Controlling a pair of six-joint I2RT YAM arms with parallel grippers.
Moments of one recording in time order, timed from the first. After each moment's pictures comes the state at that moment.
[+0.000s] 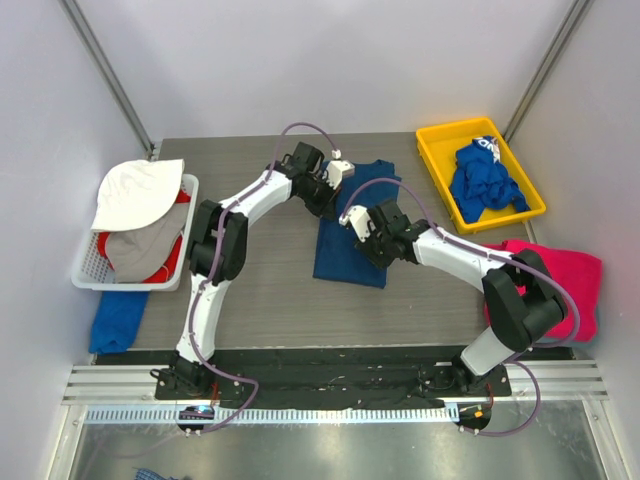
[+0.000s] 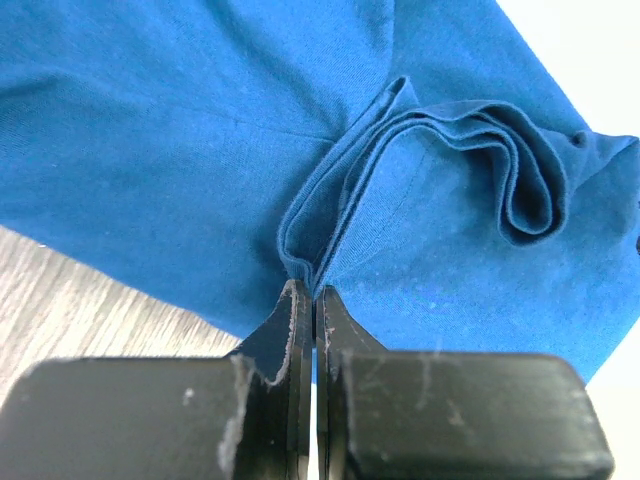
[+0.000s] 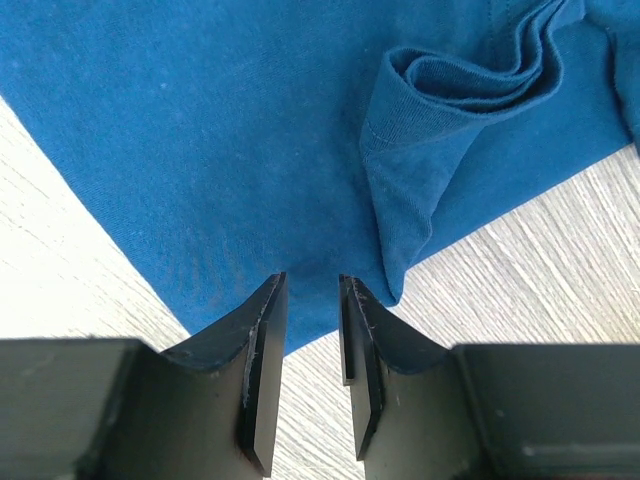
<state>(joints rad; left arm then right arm) -0.49 2.29 1.90 -0.61 0.53 0.29 0.57 1.57 0.97 -0.39 -0.04 -0.34</state>
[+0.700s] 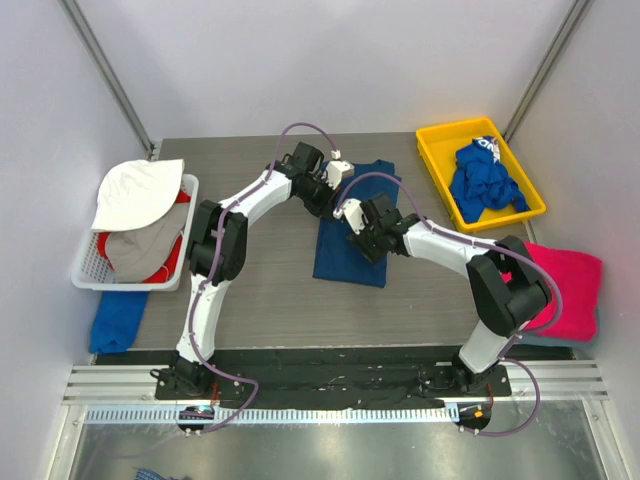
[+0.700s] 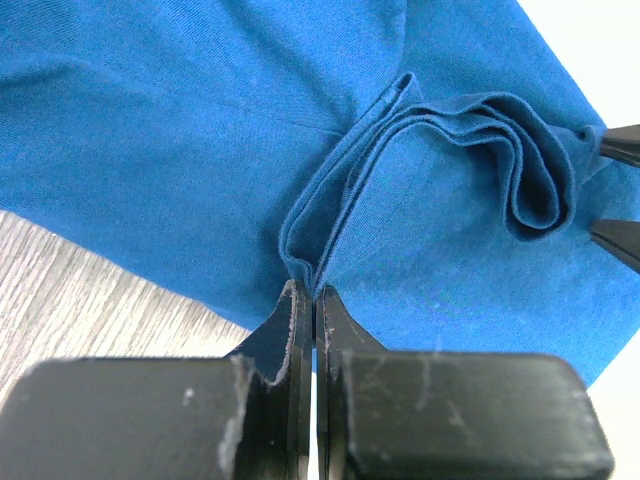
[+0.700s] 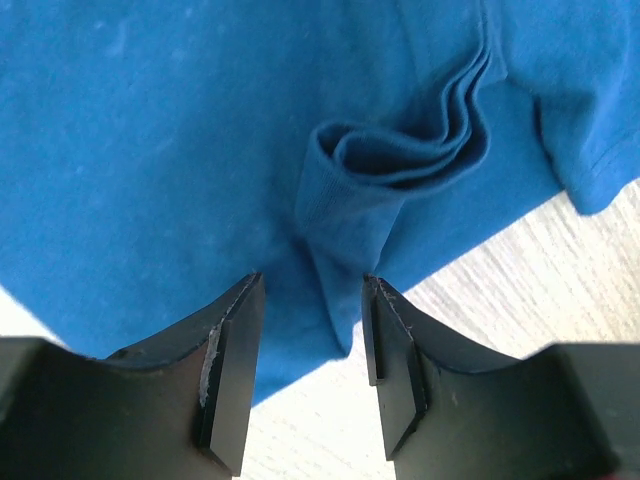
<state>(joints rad) -0.49 2.28 1.90 -0.62 0.51 0.30 0.57 1.67 1.03 -0.33 0.03 -0.36</state>
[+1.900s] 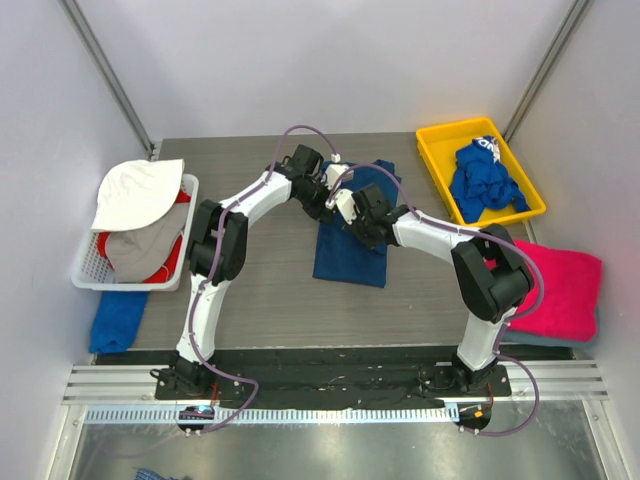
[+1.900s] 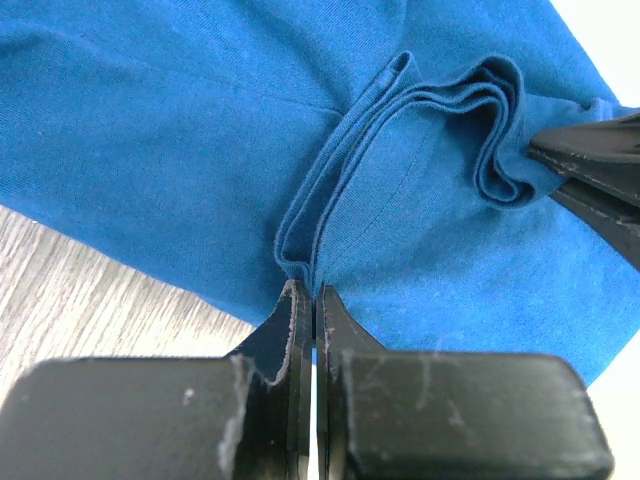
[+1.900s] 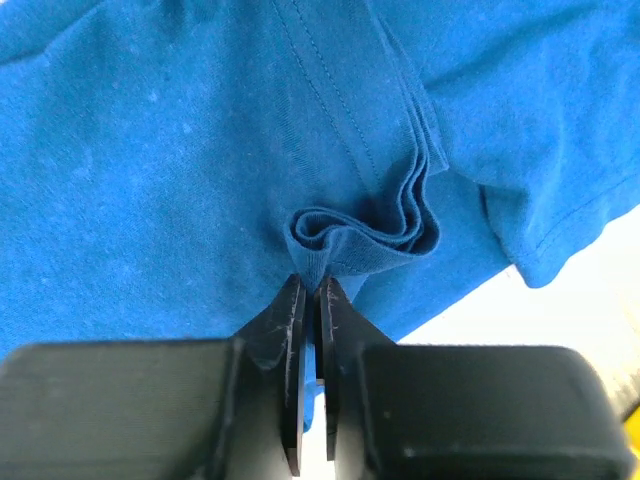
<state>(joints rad) -0.49 2.28 1.89 -0.64 0.51 0.32 0.56 1.80 1.16 -0.29 0.06 -0.39</state>
